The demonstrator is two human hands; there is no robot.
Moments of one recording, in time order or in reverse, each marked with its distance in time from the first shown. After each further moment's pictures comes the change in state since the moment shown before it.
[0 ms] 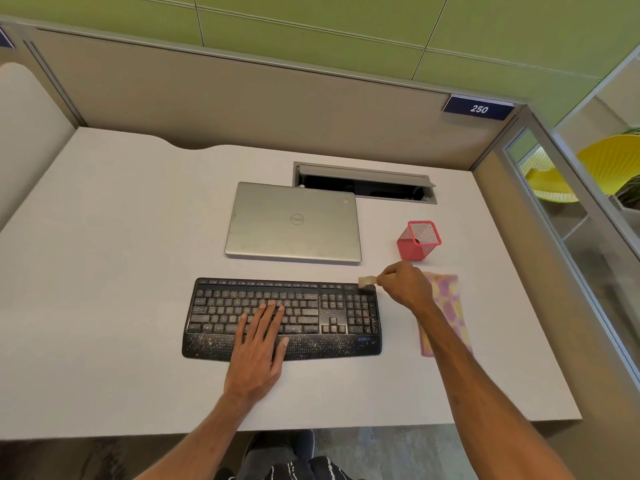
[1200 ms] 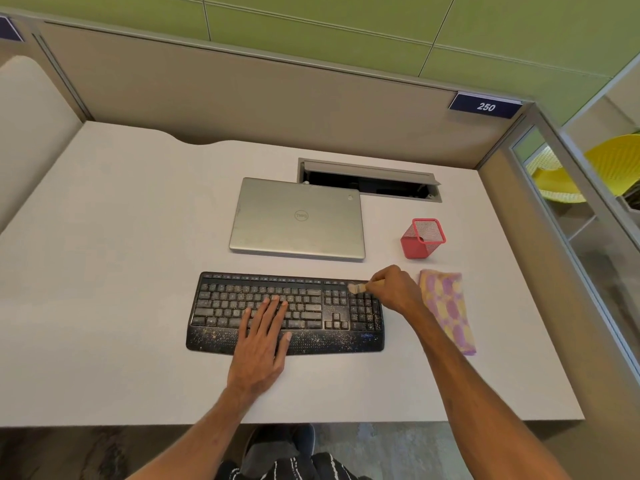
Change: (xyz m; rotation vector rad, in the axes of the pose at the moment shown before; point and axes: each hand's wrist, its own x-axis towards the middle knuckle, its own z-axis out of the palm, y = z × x) left_hand 0.000 0.000 0.001 0.011 0.003 -0.004; right_hand -0.011 -0.009 0.023 0.001 -0.065 -0.068
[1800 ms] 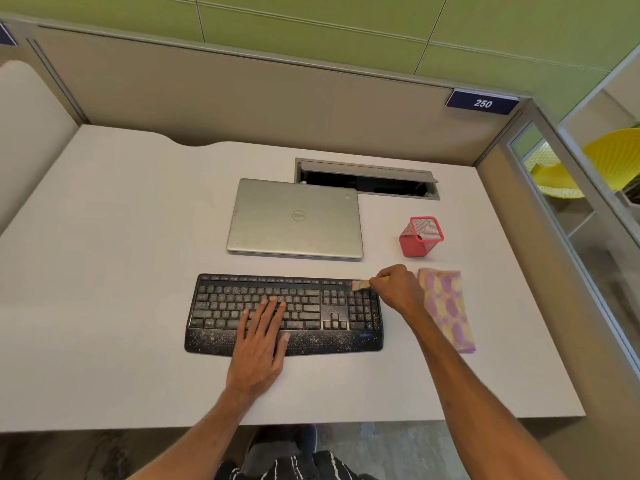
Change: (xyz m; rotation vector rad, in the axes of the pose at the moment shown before) left_hand 0.000 0.001 -0.002 0.015 -0.006 -0.002; right_hand 0.001 0.008 0.001 0.104 0.099 0.072
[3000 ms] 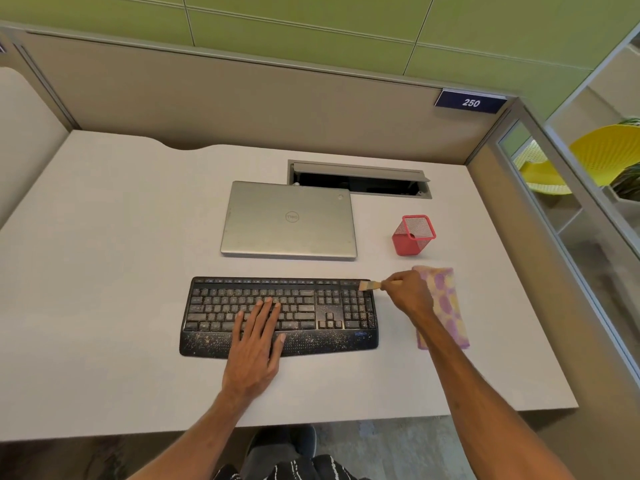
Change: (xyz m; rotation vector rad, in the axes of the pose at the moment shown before) left_hand 0.000 0.000 -0.001 -0.012 0.013 0.015; right_hand 0.003 0.039 -0.006 0.153 0.035 0.089
